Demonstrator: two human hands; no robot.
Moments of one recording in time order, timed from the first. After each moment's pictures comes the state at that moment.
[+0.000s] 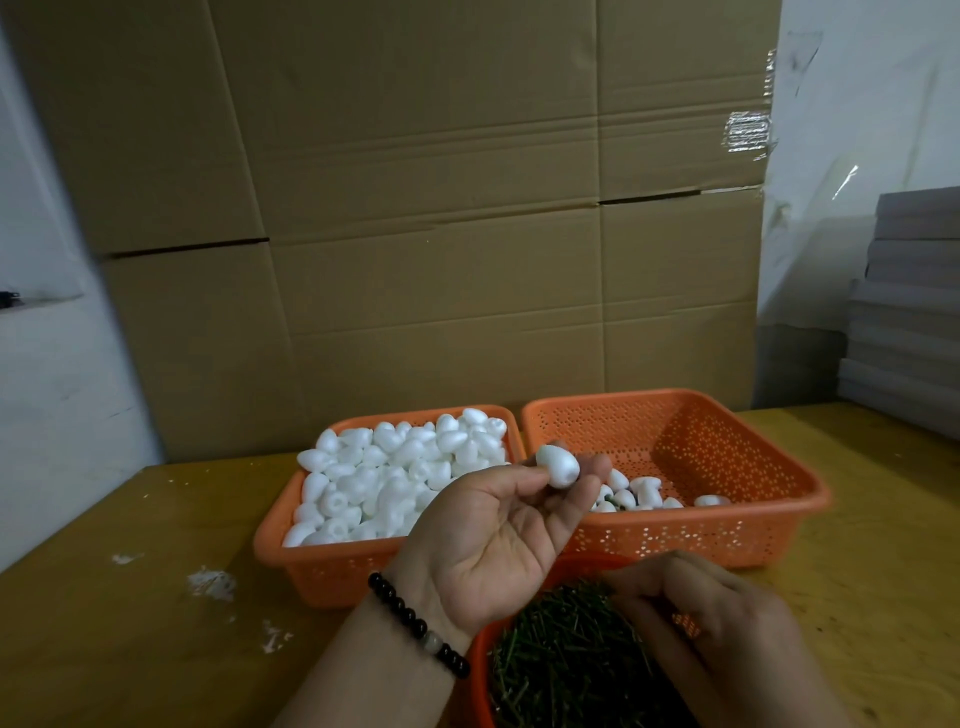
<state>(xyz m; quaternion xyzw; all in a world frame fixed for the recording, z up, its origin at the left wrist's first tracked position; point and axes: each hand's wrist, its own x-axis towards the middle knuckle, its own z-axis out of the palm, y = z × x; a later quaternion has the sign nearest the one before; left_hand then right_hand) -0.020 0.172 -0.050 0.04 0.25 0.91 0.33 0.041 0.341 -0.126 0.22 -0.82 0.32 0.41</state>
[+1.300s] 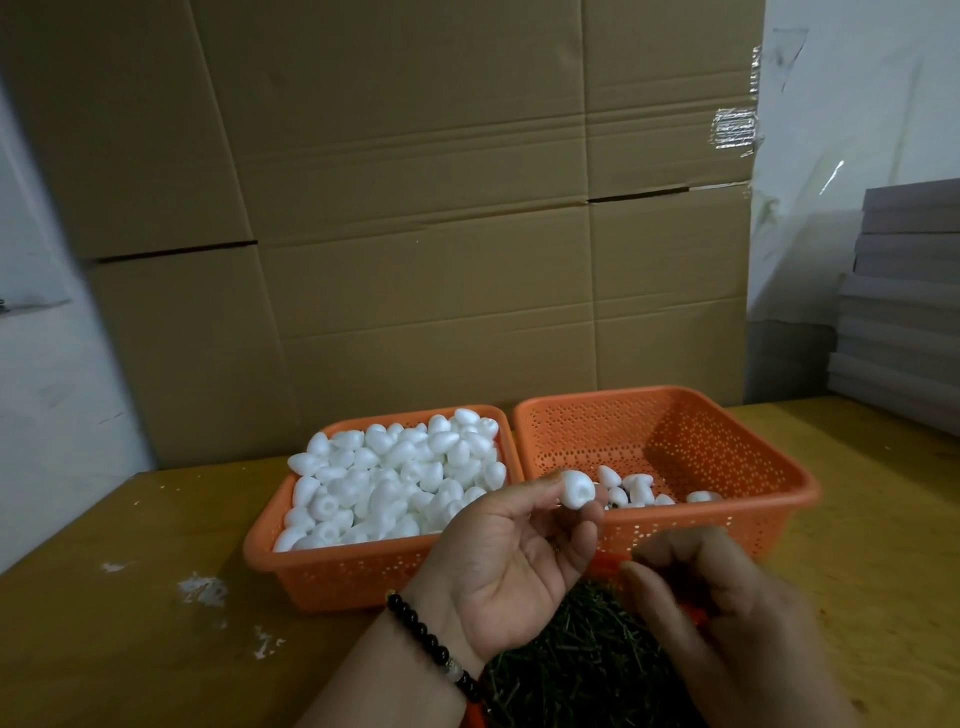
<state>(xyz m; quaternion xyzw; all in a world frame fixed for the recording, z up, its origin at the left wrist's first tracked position) -0.017 0.186 -0.067 0.03 0.35 0.88 0.32 0.048 0.336 -0.120 0.15 -0.78 0.39 0.47</state>
